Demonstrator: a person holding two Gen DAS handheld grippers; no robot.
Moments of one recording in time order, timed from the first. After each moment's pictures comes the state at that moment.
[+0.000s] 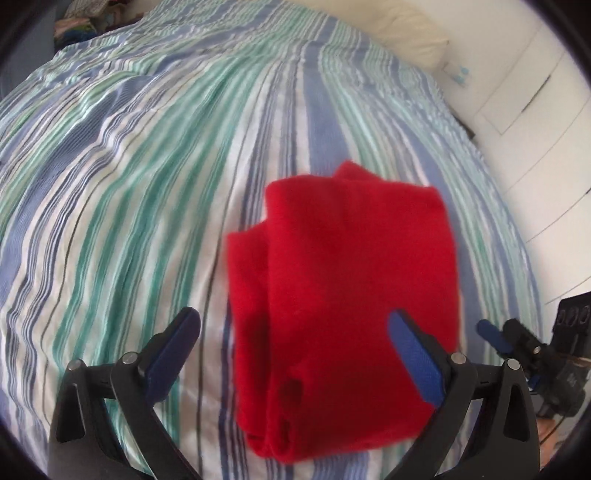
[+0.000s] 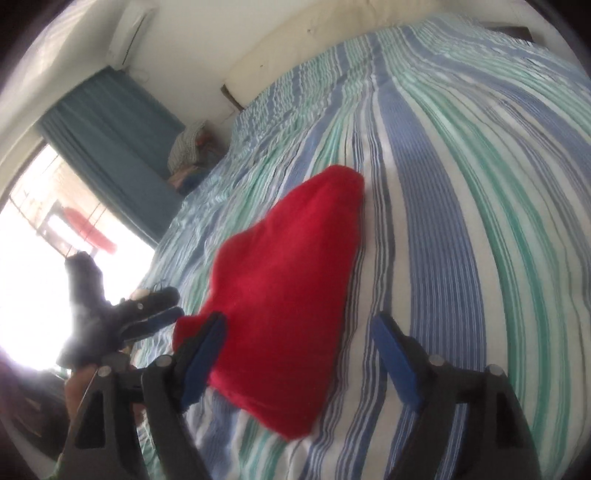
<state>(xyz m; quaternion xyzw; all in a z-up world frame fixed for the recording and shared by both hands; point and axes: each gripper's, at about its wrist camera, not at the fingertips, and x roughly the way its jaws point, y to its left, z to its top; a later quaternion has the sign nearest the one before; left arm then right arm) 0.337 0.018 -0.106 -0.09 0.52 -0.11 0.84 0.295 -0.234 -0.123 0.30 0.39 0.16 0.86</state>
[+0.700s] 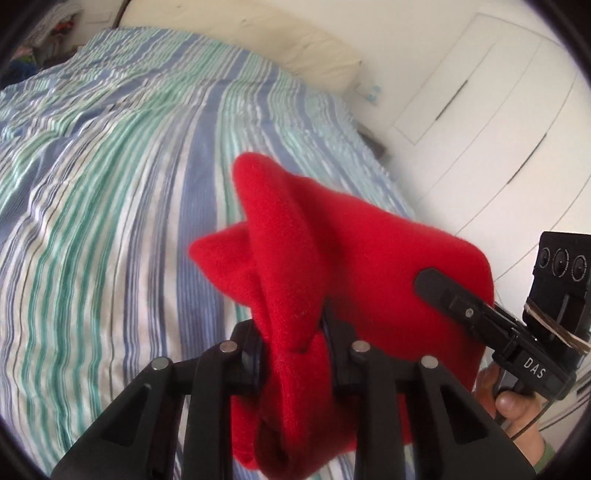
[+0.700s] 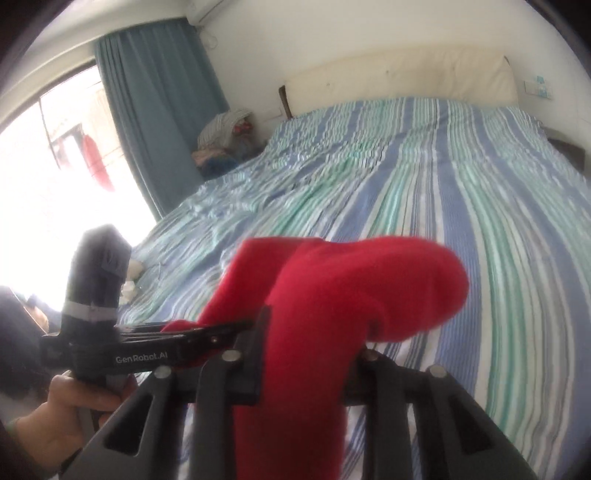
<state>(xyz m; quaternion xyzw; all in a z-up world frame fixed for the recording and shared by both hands) 0.287 -0.028 -0.004 -0.13 0.42 -0.30 0.85 0.304 -0.179 -0.010 0.10 0.32 0.19 0.92</state>
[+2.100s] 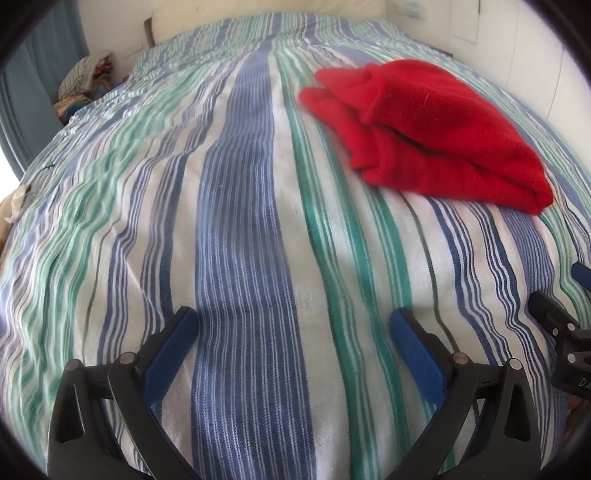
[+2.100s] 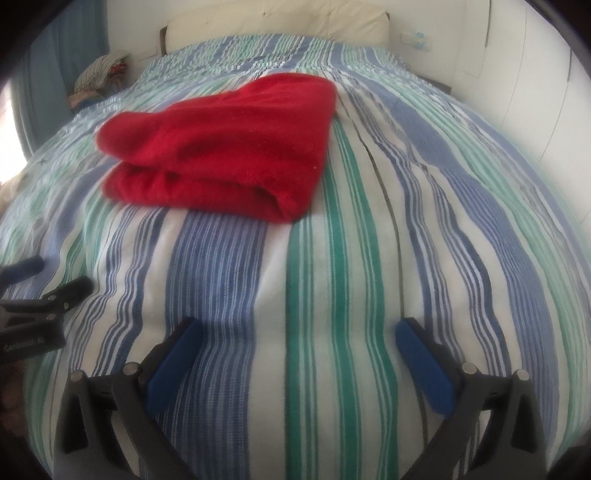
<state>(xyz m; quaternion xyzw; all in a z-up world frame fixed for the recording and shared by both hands) 0.084 -0.060 -0.150 0.09 0.47 -0.09 0.88 0.070 -0.225 -0.169 0.03 0.45 -0.09 0.89</state>
